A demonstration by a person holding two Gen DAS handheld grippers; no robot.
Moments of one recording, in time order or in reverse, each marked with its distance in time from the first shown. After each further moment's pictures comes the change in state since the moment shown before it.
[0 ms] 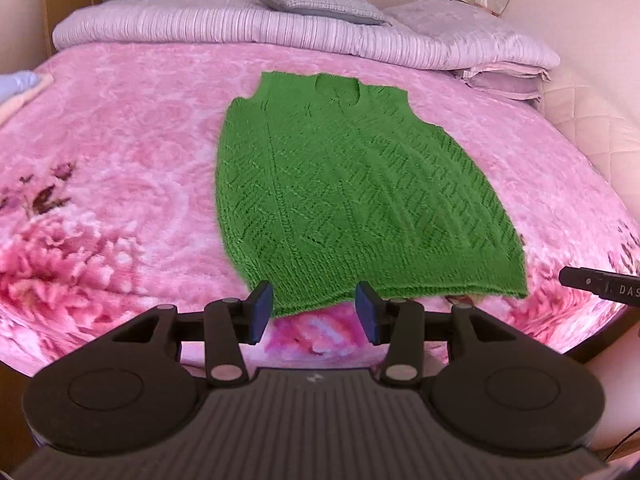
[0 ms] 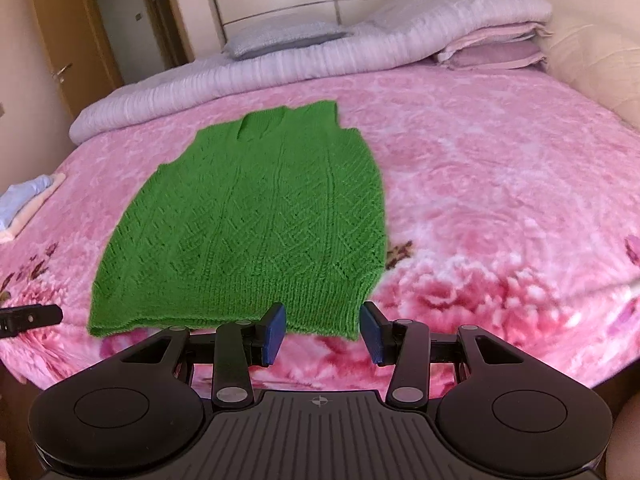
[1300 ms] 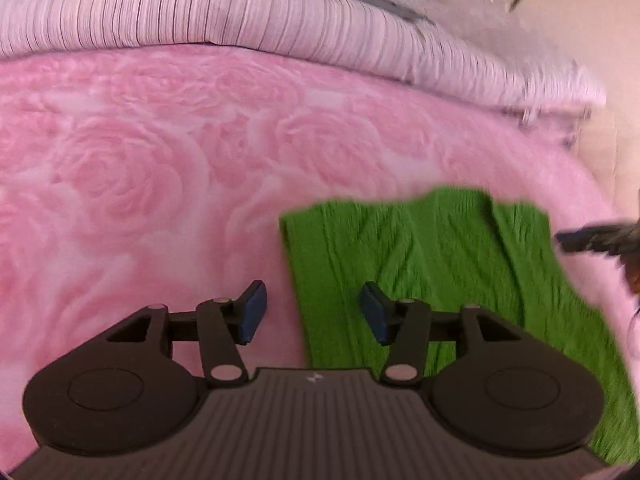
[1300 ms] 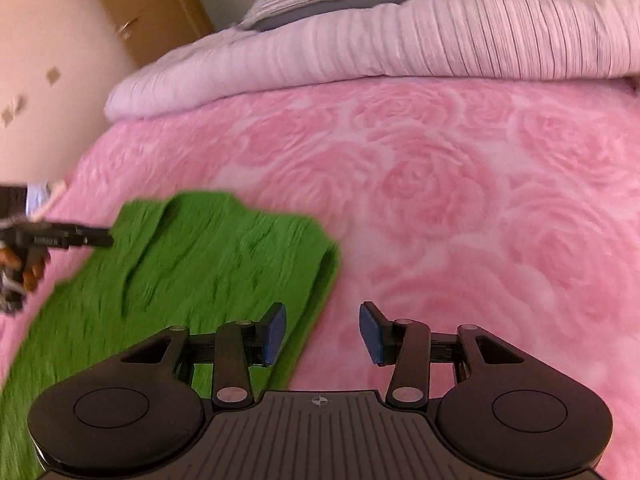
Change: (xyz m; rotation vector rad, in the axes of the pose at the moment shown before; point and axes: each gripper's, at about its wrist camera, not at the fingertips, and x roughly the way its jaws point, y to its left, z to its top) left arm 0.412 0.127 0.328 -0.016 0.058 -0.254; right arm 0.419 -0.140 0.334 -0.156 0.180 0.379
